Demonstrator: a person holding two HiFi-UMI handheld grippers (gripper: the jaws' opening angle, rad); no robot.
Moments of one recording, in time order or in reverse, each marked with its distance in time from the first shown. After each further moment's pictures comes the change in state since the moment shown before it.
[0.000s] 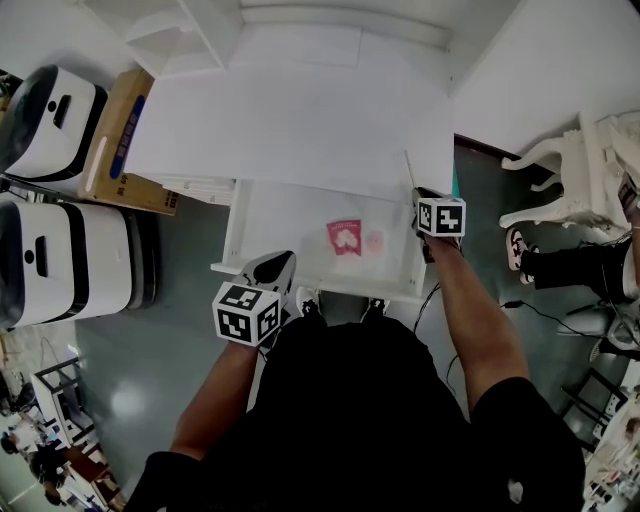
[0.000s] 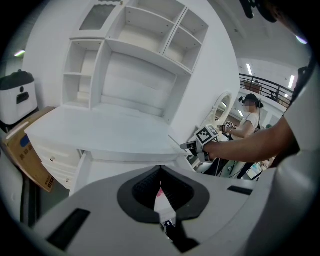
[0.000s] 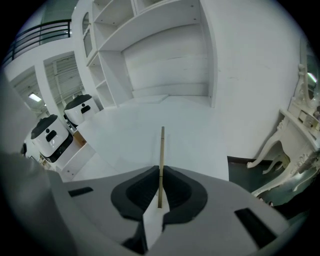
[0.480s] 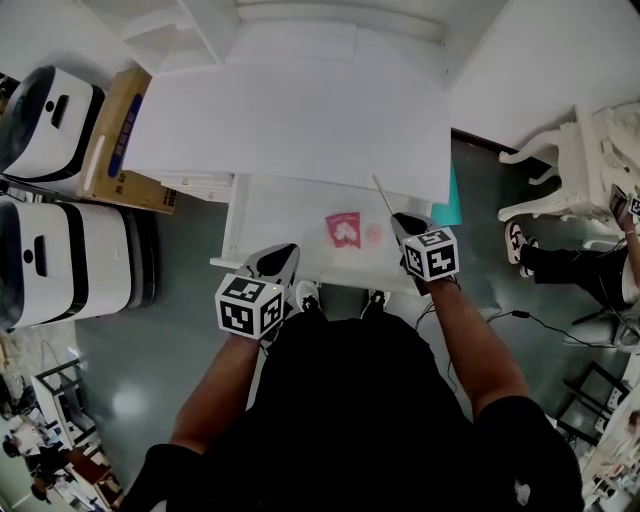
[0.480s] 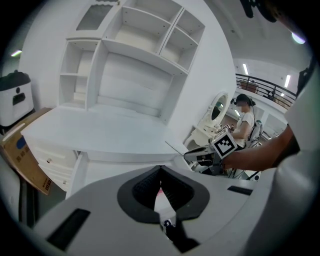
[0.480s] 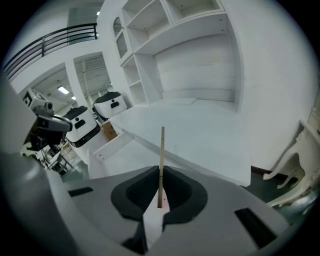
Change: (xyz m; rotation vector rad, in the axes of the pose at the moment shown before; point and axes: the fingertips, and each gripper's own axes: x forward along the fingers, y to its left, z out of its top) left arm 0.001 -0.009 -0.002 0.023 -0.004 -0.028; right arm -0.064 0.094 -0.046 -0.158 -0.019 0.215
